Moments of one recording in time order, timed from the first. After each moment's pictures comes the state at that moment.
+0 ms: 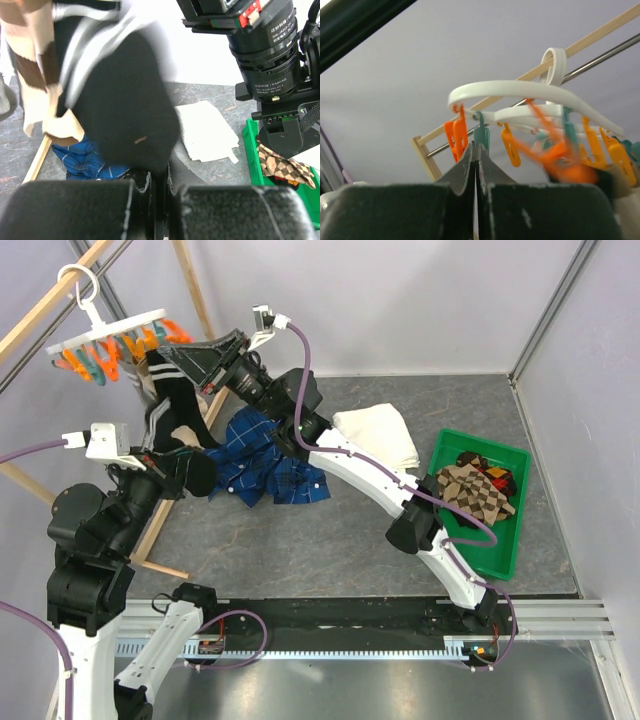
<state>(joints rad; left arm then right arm) -0.21 0.61 1.31 -0.70 0.03 -0.27 0.99 2.34 2.53 0.59 -0.18 0.85</state>
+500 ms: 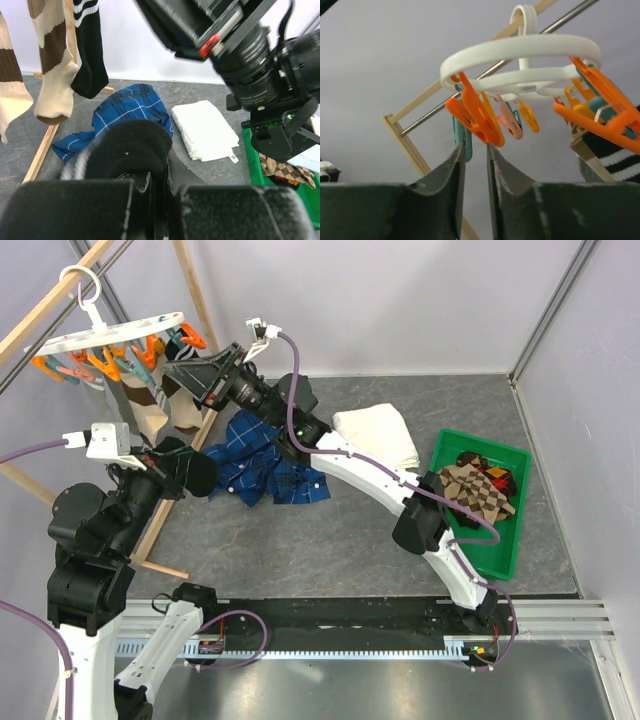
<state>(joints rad) -0.21 0.61 1.31 -0.70 0.03 -0.27 0.99 2.30 2.40 0.59 -0.19 0.83</state>
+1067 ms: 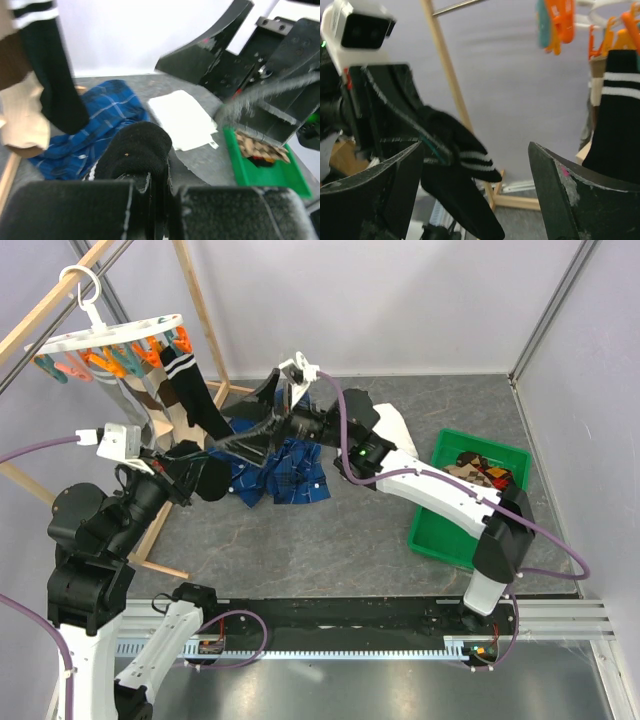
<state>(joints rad) -0.21 0.61 1.31 -0.70 0.17 -0.27 0.93 1.77 1.65 0.59 -0.53 0.52</state>
